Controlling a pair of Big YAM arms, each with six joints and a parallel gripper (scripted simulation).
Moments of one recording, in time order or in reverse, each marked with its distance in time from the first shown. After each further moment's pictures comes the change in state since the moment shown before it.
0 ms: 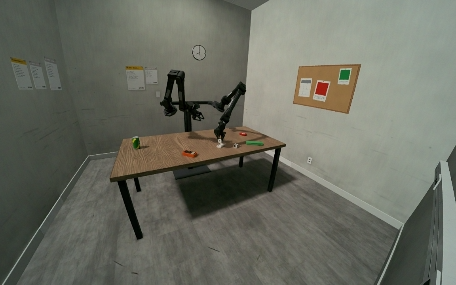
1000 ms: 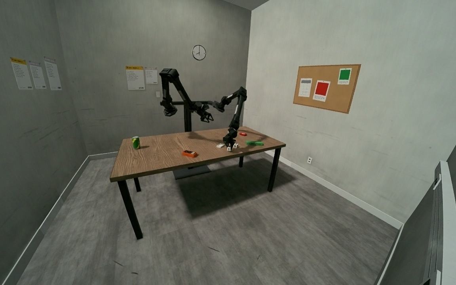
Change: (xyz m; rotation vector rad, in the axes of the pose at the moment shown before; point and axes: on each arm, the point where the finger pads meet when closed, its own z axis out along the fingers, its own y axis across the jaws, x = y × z) left arm -0.061 0.135 0.041 0.007 0.001 0.069; right arm -0.072 -0.073 0.099 0.125 -0.011 0.081
